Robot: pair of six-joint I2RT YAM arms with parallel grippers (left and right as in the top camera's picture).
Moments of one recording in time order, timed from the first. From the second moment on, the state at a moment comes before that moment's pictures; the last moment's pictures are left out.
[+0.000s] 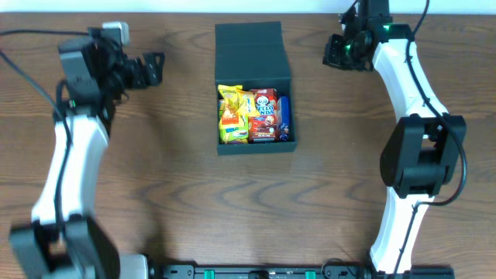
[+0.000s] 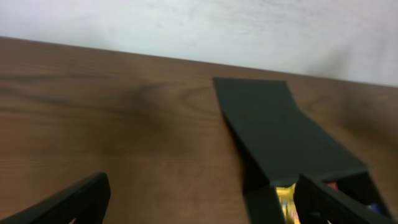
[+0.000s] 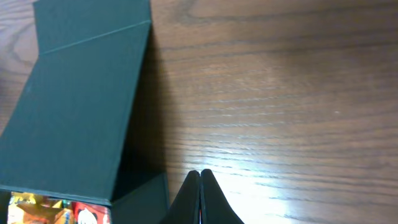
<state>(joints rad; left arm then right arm) 0.16 1.60 1.22 -0.21 0.47 -0.09 0.06 2.23 1.97 -0.84 -0.32 0.27</state>
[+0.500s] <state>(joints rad) 0.17 2.21 1.81 -0.26 0.89 -0.16 0.11 2.23 1.97 -0.81 -0.32 0.29</state>
